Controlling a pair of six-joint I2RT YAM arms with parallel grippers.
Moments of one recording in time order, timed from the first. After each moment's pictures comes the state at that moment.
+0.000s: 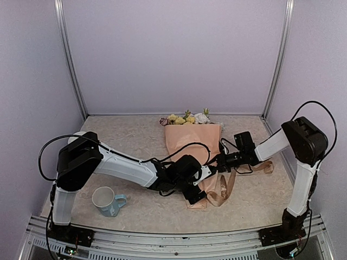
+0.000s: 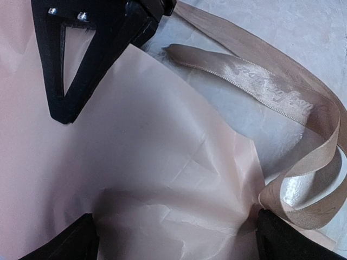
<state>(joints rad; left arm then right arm) -1.15 2.15 1.36 -0.02 -0.12 0.14 0.38 1.94 0.84 0.32 -0.89 0.57</state>
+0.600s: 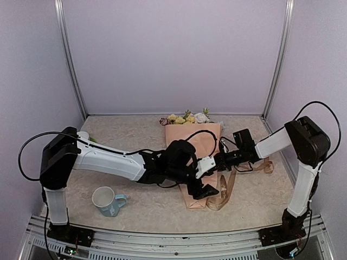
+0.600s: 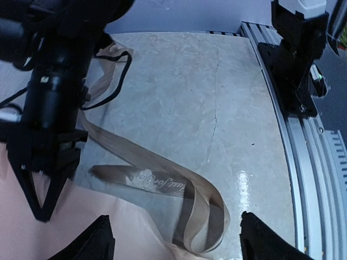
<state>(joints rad) -1.14 1.97 1.28 0.14 0.26 0.20 0.38 1.91 0.87 0.23 -0.85 0.54</state>
